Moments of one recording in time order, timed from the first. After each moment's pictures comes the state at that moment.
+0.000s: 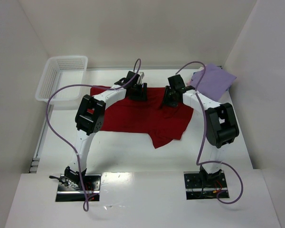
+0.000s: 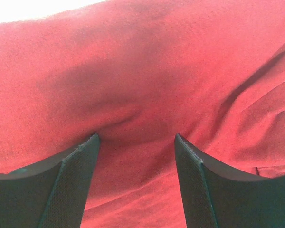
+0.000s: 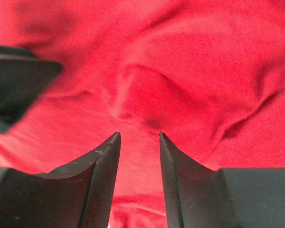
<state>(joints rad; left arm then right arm) -0.45 2.32 1.84 -0.37 0.14 -0.35 0.34 1.83 1.32 -0.41 0.00 0.55</state>
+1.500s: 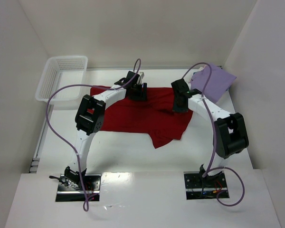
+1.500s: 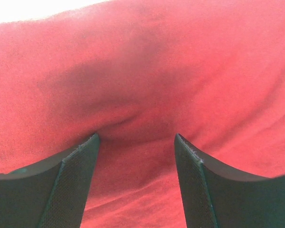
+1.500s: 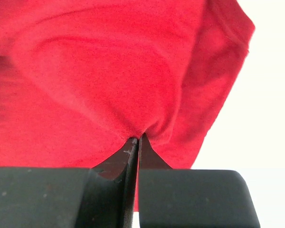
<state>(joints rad) -0.45 2.32 1.84 -0.37 0.14 -0.35 0.35 1.66 1.21 -0.62 0.25 0.48</state>
